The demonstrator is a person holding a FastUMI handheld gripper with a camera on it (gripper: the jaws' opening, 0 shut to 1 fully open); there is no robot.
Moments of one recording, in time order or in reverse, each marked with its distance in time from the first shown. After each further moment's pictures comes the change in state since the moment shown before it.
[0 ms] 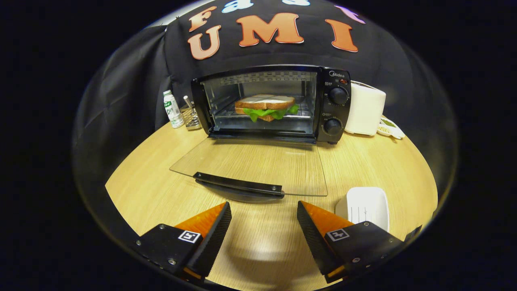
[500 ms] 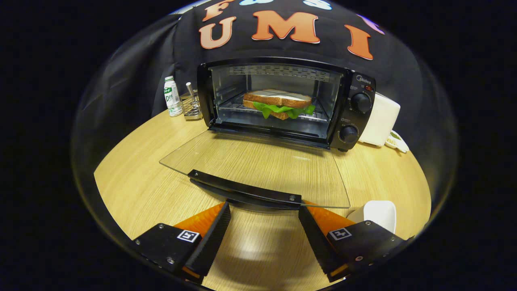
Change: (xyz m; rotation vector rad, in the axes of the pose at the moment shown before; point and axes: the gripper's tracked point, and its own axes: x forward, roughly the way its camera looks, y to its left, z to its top) arm 0.016 0.018 0.019 -0.142 -0.034 -0.041
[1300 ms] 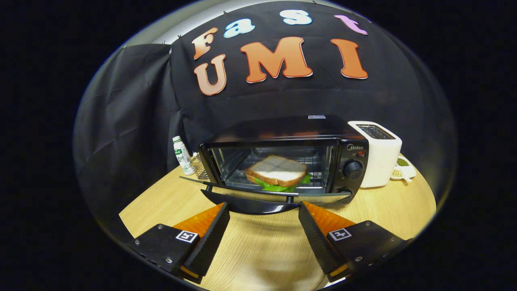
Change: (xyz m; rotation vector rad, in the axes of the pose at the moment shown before) arm -0.015 -0.024 0.141 0.184 -0.271 0.127
